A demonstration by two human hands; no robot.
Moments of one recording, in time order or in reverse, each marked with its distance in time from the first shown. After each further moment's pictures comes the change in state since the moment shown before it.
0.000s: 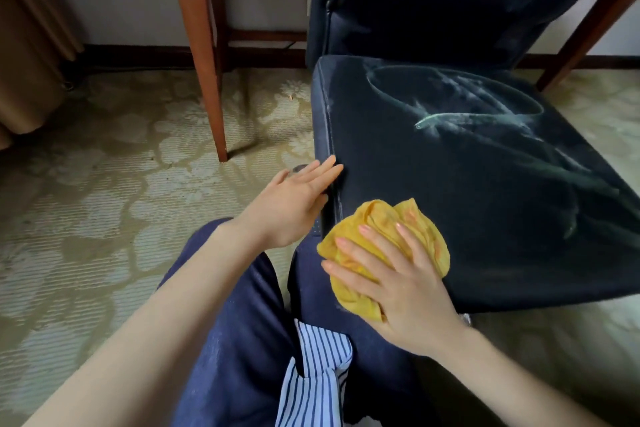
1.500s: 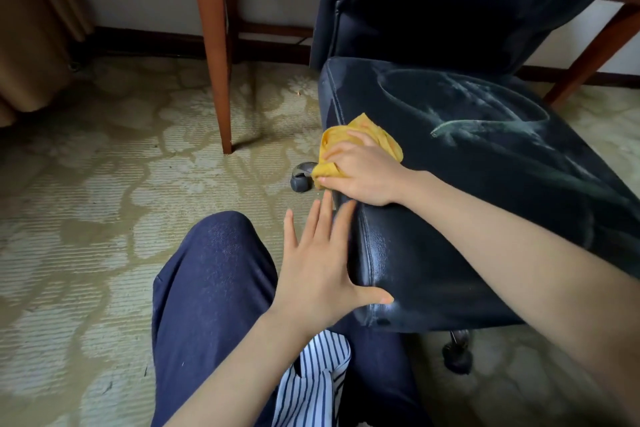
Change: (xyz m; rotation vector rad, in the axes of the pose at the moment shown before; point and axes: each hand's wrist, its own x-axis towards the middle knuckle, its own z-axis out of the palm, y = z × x) left_hand -0.038 0.048 0.067 -0.005 0.253 -0.179; right_hand 0.158 0.075 -0.004 0.144 -0.271 0.008
